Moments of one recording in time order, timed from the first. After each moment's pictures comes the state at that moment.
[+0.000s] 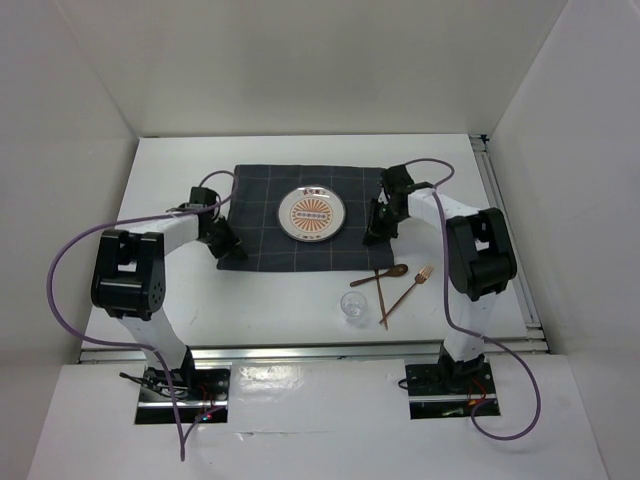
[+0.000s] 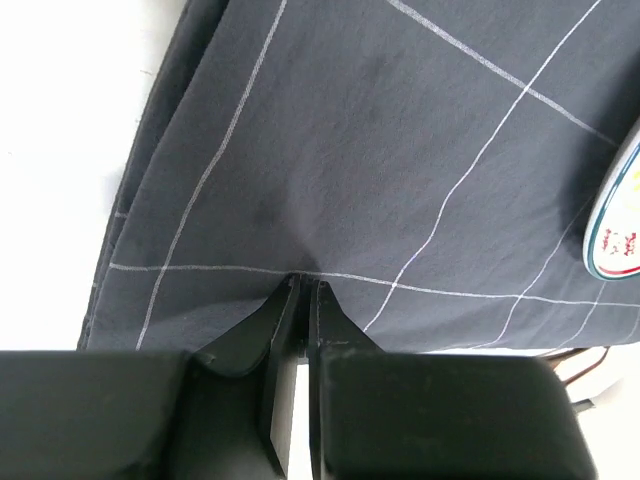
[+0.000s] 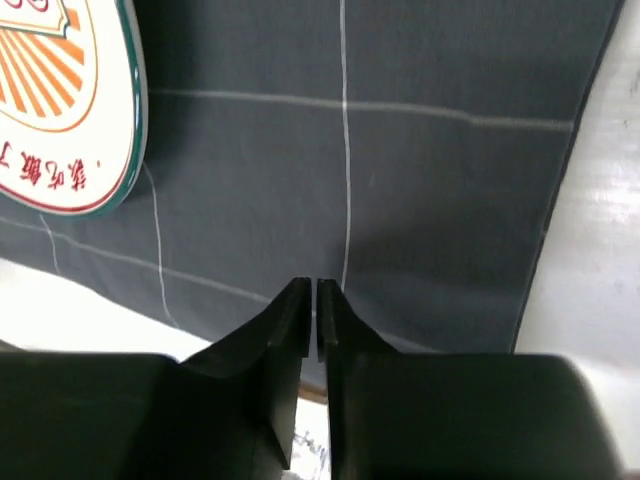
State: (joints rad) left arm -0.05 1.77 1.02 -0.45 0.27 -0.66; right arm 0.26 1.91 1.29 -0.56 -0.28 0.45
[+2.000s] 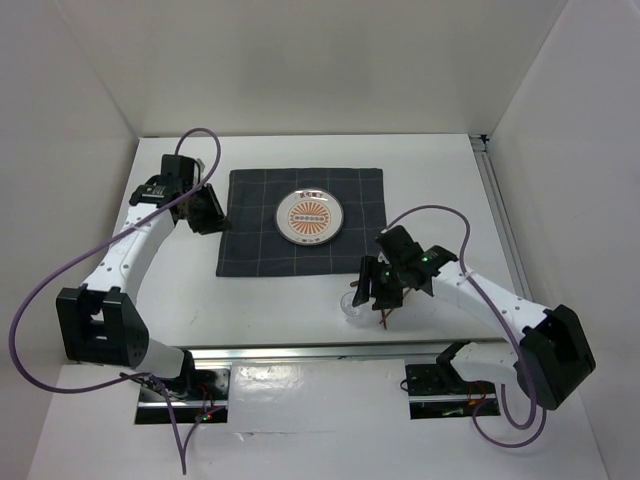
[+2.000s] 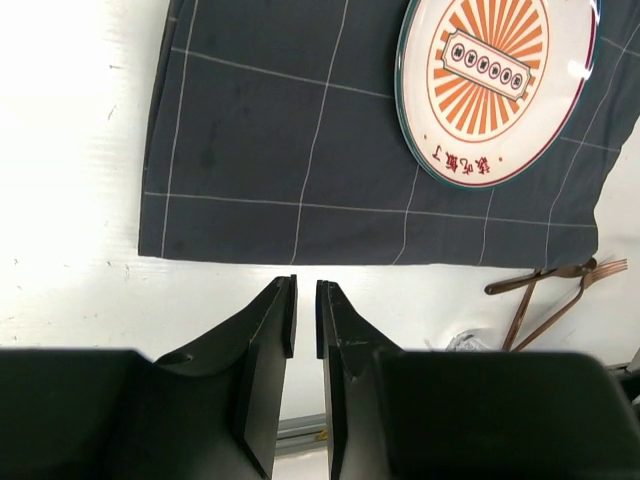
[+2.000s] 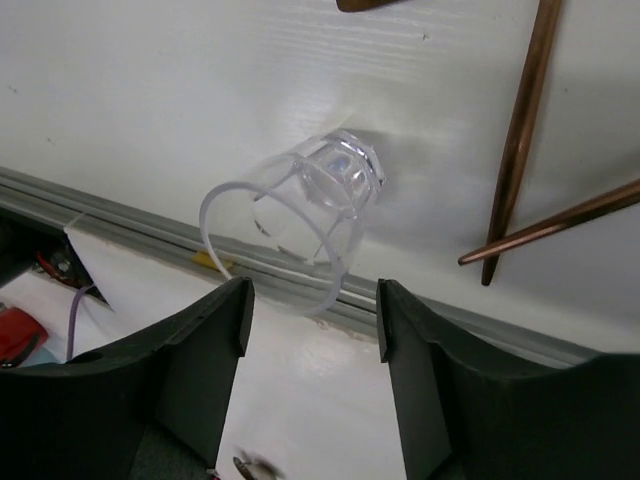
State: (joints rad) left arm -0.06 1.45 1.26 -0.80 0.20 -0.50; right arm 0.60 1.17 0.76 -0.69 -0.23 0.73
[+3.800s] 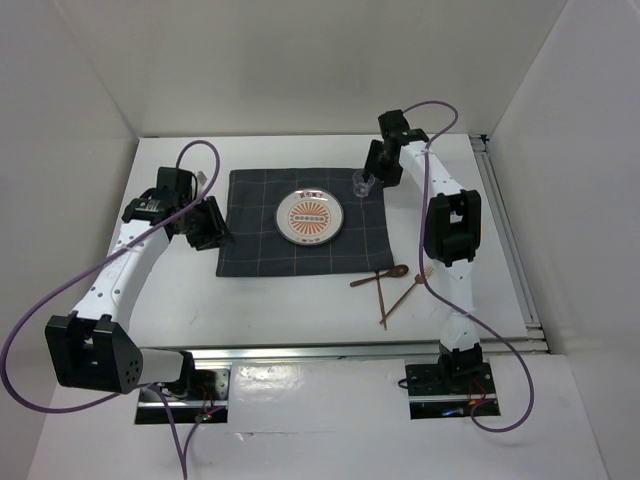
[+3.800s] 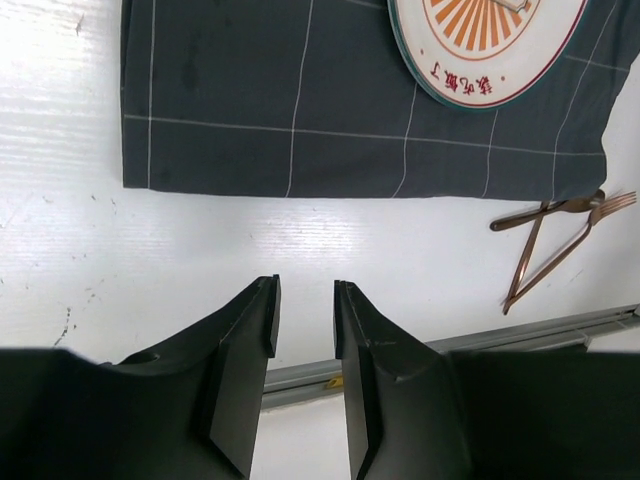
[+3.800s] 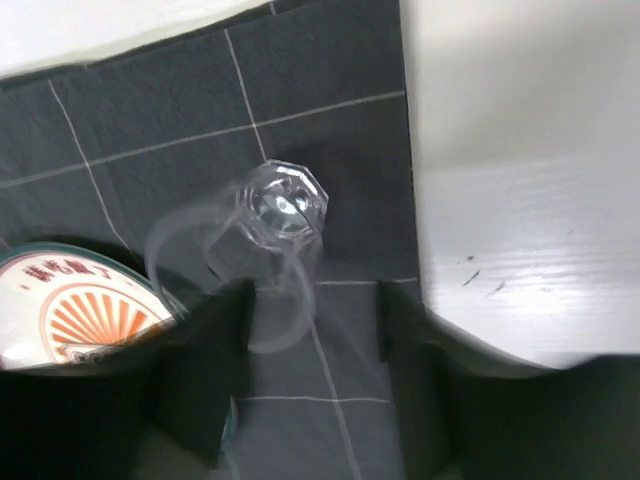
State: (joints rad) left arm -0.07 1.31 1.18 -0.88 0.25 -0.47; right arm 0.21 2.35 2.17 -0.84 0.02 0.49
